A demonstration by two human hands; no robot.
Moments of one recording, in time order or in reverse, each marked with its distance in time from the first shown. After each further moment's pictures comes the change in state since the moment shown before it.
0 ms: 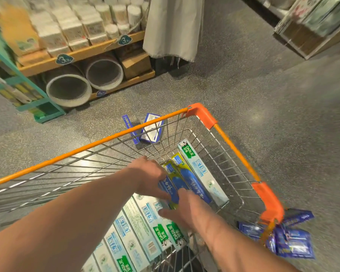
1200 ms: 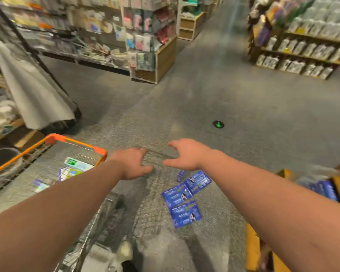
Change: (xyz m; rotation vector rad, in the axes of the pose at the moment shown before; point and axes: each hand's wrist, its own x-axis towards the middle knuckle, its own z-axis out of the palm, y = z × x) left_hand -0.217 0.541 -0.130 0.214 0.438 0.148; right_hand -0.551 0.345 -0.009 -0.016 0.682 -0.025
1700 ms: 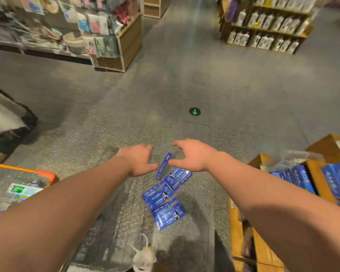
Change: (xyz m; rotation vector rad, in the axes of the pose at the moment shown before) left_hand 0.172 0.101 -0.018 0.080 -0.091 0.175; right_hand 0.027 0.167 -0.012 0.088 -0.052 0.227
